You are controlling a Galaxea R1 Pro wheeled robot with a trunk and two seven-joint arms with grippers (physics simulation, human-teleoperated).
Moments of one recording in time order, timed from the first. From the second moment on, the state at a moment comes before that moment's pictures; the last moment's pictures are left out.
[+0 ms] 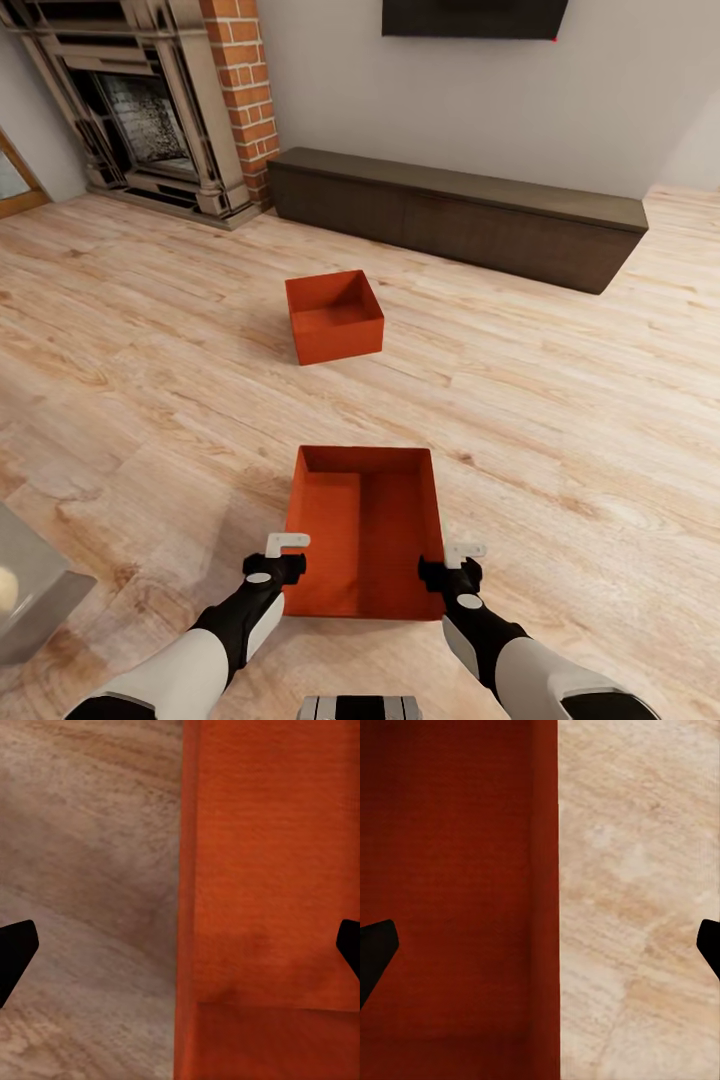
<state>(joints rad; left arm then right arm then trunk) -0.70 -0.13 -0.15 -0.27 0.08 0.03 0.25 -0.71 0.13 0.02 -0.12 0.06 -0.22 -0.22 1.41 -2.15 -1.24</state>
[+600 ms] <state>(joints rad) -0.70 -0.13 -0.15 -0.28 0.08 0.03 0.25 -0.71 0.13 0.02 -0.12 0.06 -0.22 -0.22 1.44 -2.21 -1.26</state>
